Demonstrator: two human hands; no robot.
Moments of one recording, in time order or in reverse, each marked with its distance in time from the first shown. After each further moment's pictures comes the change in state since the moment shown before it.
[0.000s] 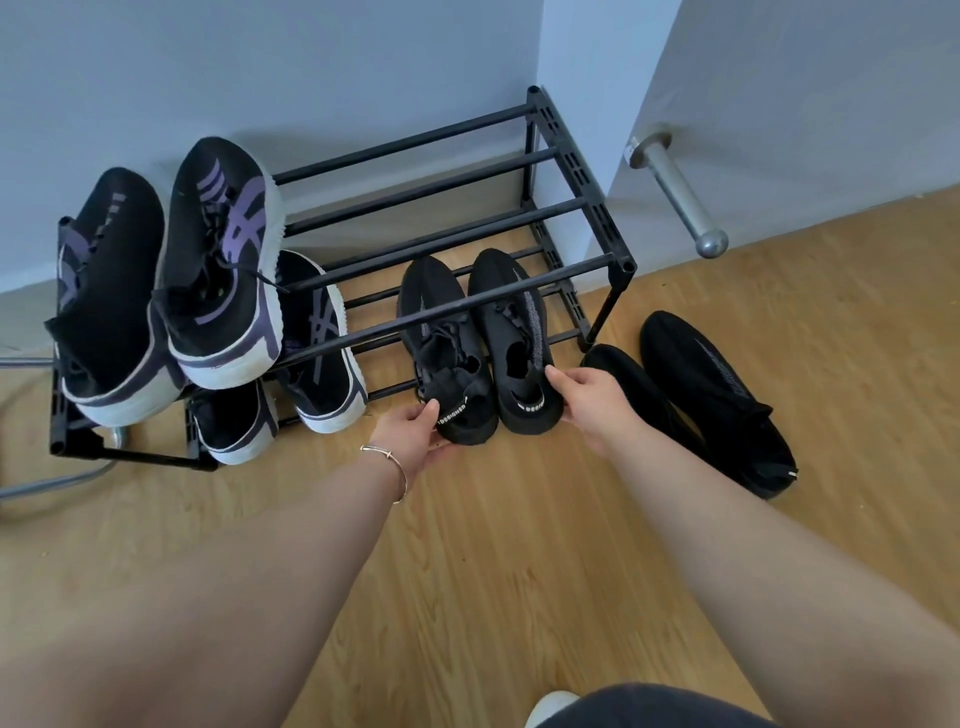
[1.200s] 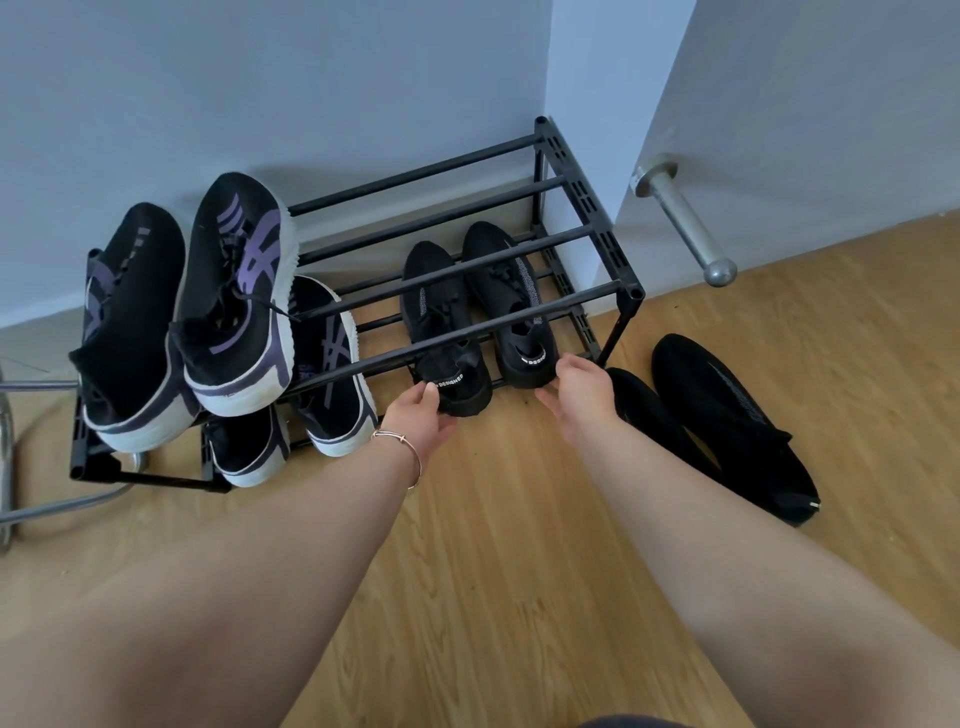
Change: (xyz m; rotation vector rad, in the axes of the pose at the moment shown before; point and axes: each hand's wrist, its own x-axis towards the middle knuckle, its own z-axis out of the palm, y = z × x) left_hand 0.011 0.041 0.019 -0.015 0.111 0.088; right_hand 0.008 -0.044 0.035 0.568 0.197 0.144
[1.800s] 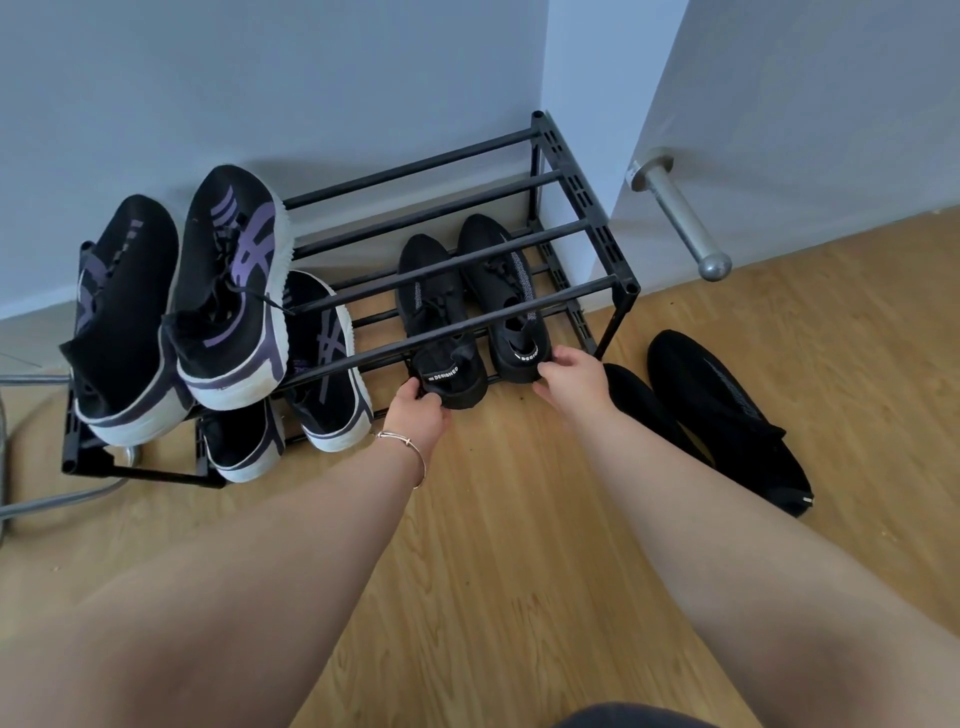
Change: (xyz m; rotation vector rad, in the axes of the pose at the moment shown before) left_hand -0.014 0.000 0.008 0.009 -0.007 0.013; right_hand 0.007 -0.002 -0.004 -0.392 -0.079 -0.155
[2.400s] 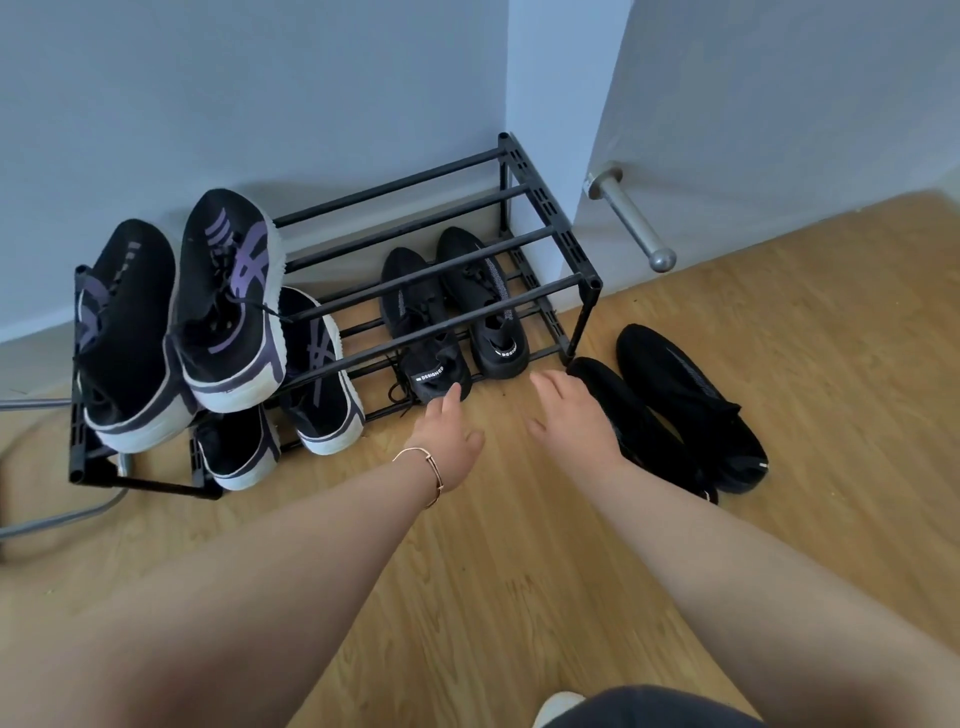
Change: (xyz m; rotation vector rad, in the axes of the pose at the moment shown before) left_hand -0.051 -0.010 0.008 1.278 -0.193 0.377; right_hand -0.068 0.031 -0.037 -1.192 0.011 -0.665
